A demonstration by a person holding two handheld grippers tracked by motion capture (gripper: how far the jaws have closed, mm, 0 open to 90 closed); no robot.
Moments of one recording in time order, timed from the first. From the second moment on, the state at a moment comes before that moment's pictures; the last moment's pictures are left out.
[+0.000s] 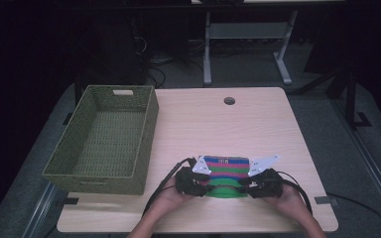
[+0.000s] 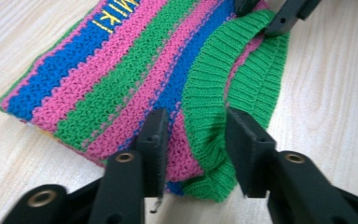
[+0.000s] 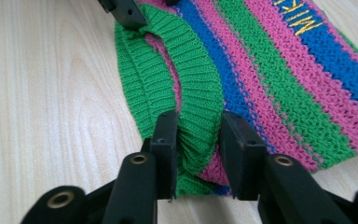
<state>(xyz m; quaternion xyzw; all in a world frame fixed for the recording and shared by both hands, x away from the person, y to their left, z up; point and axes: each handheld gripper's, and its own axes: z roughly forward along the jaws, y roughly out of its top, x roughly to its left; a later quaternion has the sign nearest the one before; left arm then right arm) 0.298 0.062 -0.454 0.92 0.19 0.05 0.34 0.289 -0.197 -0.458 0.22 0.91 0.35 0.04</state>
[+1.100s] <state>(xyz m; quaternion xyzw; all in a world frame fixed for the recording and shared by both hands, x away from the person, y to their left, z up) 0.280 0.069 -0.447 0.93 0.15 0.03 0.34 0.276 -0.196 -0.455 0.21 0.91 0.36 0.01</state>
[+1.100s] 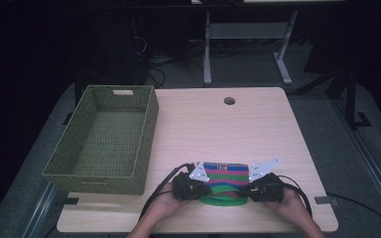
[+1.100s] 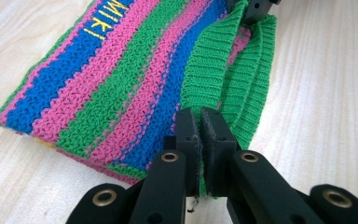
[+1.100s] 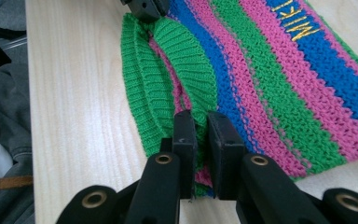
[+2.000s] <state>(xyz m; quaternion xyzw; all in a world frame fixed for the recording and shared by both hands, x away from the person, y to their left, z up) 0.274 0.073 -0.433 0.92 0.15 0.00 0.36 0.268 -0.204 -0.443 0.19 0.90 0.39 -0.01</state>
